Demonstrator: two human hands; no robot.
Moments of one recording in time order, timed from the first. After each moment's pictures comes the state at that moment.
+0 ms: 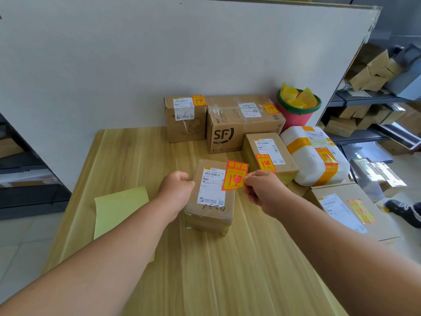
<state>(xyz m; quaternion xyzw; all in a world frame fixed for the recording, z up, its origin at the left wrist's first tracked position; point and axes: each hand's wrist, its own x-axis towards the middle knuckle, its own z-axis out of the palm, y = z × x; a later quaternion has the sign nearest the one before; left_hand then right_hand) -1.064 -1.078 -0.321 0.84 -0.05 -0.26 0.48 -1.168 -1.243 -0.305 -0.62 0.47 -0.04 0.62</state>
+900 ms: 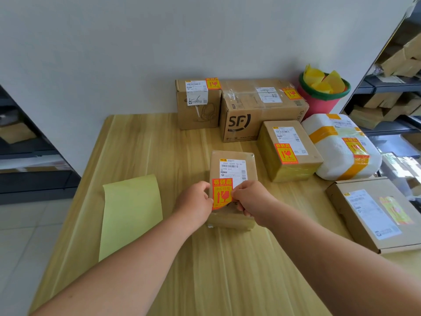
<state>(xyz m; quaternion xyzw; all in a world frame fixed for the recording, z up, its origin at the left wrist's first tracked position) -1.075 -1.070 -0.382 0.90 -0.20 -0.22 0.31 -1.141 -1.203 -0.368 -0.70 0.44 0.08 0.56</state>
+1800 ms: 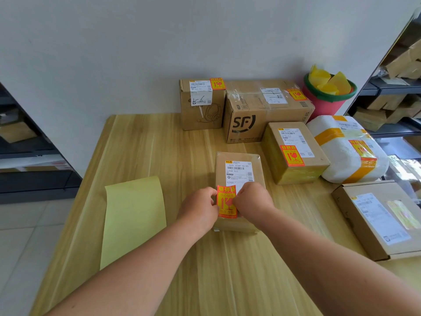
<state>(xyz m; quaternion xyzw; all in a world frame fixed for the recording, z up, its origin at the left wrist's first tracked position) -1.075 -1.068 -0.388 0.89 -0.23 -0.22 0.32 -1.123 -1.197 -0.392 -0.83 0.43 0.08 0.34</state>
